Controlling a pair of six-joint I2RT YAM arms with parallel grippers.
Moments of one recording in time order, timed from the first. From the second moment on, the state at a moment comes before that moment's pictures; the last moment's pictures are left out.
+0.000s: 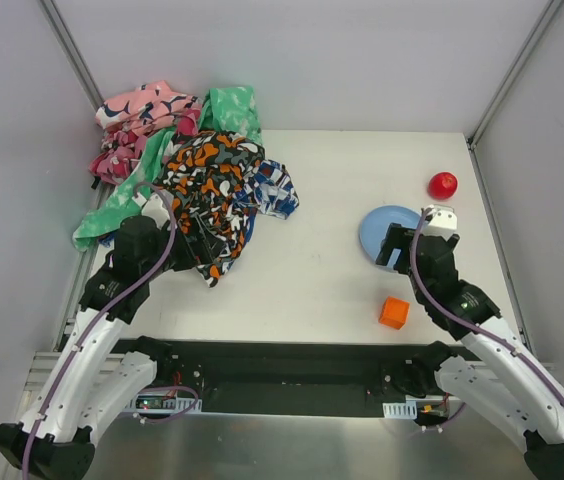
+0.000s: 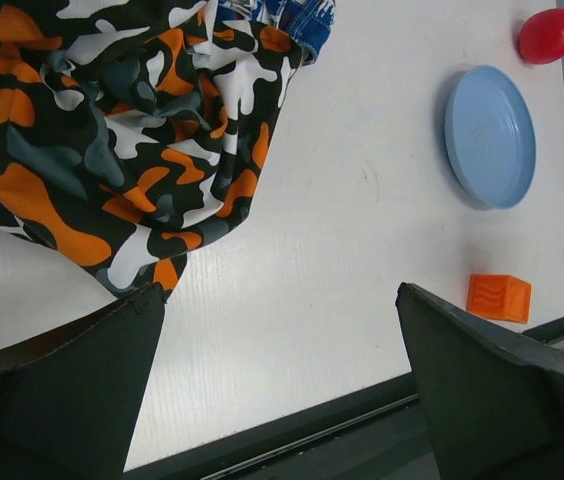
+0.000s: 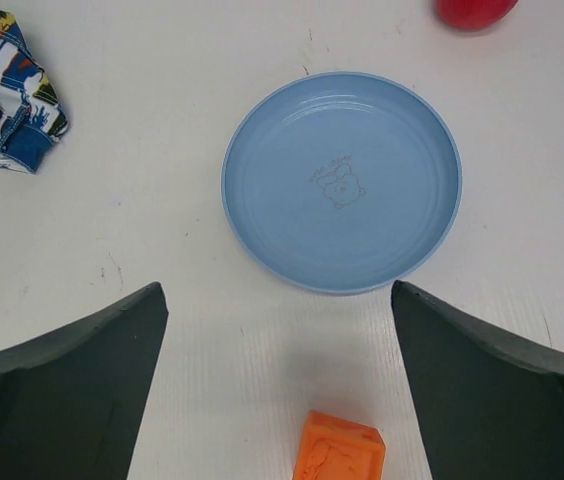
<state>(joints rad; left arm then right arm) -0.30 0.69 0.79 -0.62 0.17 -0.58 0.59 0.68 0.67 -0.50 0.56 0.42</state>
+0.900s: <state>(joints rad) -0.54 1.45 0.99 -0.54 -0.23 -0.26 0.59 0.61 0.56 -0.35 0.46 0.30</state>
